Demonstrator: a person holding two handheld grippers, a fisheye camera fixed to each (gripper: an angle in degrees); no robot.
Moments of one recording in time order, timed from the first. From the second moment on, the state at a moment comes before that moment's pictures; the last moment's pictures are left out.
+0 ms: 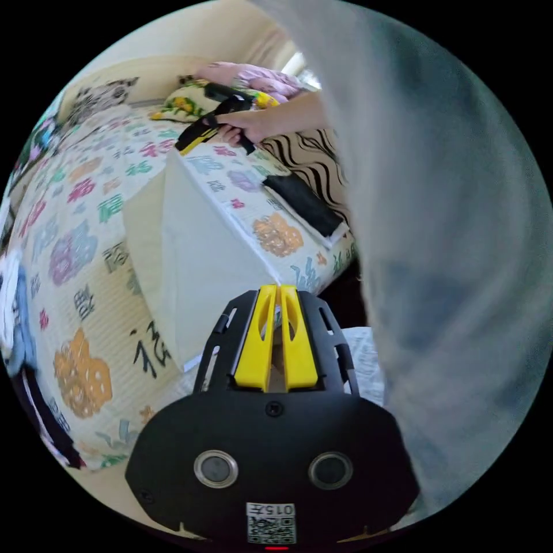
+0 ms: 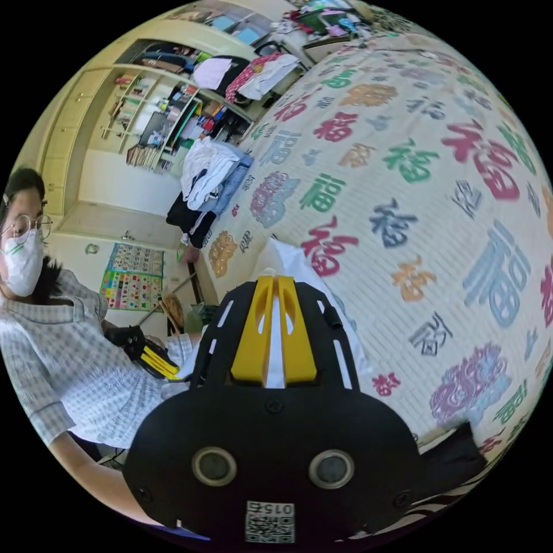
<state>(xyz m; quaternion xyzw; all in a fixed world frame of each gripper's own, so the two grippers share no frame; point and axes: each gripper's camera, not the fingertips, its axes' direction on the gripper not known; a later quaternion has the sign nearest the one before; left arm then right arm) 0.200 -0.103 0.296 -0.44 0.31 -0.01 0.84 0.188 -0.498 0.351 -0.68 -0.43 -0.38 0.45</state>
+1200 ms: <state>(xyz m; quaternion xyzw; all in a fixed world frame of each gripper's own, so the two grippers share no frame) 0.216 -0.059 0.544 -0.65 0.25 -0.07 0.72 0.461 -0.460 0.326 -0.79 -0.24 -0.32 0.46</state>
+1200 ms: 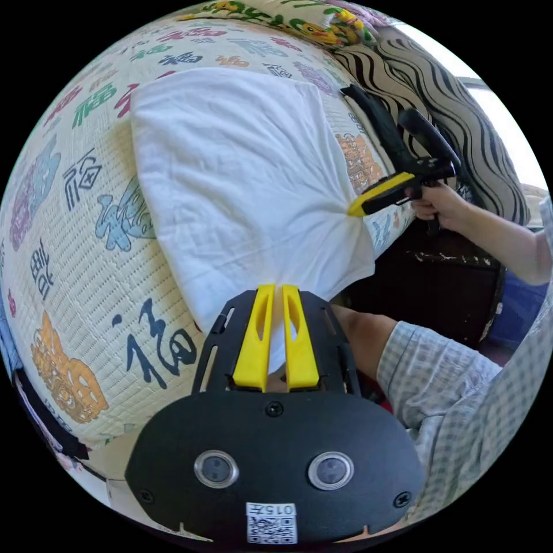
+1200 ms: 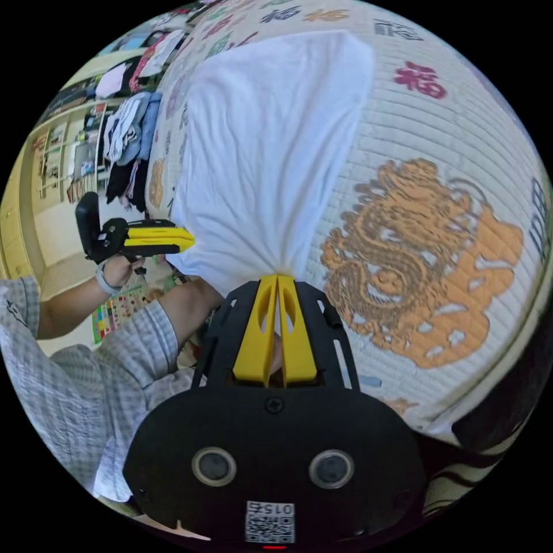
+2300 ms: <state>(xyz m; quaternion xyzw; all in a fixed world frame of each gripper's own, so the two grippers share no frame) 0.030 -0.101 0.762 -0.58 0.30 -0.22 0.73 0.446 -0.499 0.450 -0.77 -0.28 -0.19 0.55</state>
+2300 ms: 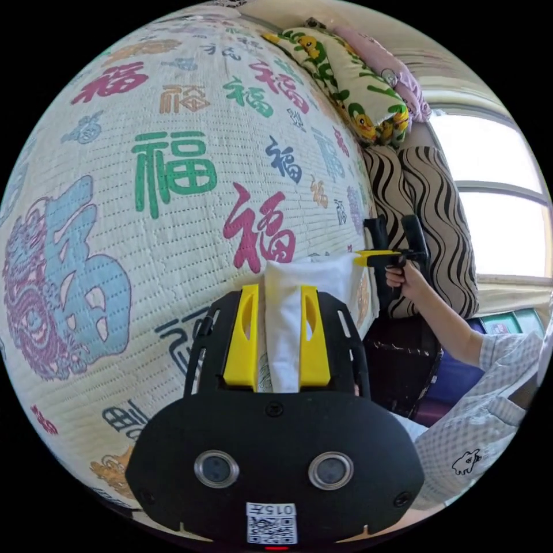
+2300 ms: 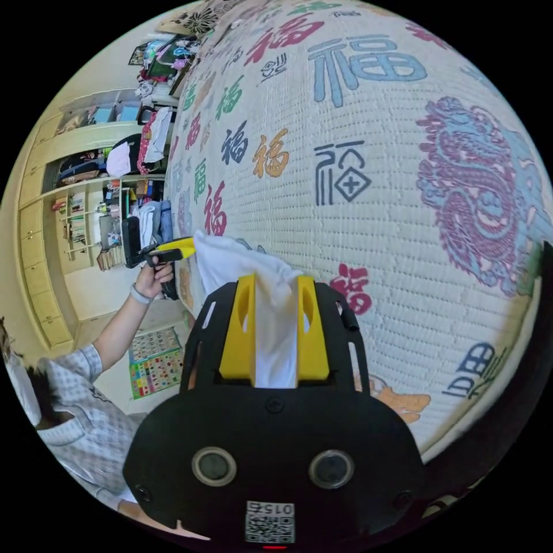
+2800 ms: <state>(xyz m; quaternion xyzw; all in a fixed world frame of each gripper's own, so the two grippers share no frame) 0.001 -0.142 0.815 -0.54 0.33 -0.16 0.76 0.417 -0.526 0.475 -0.74 -0.29 -0.24 0.56</state>
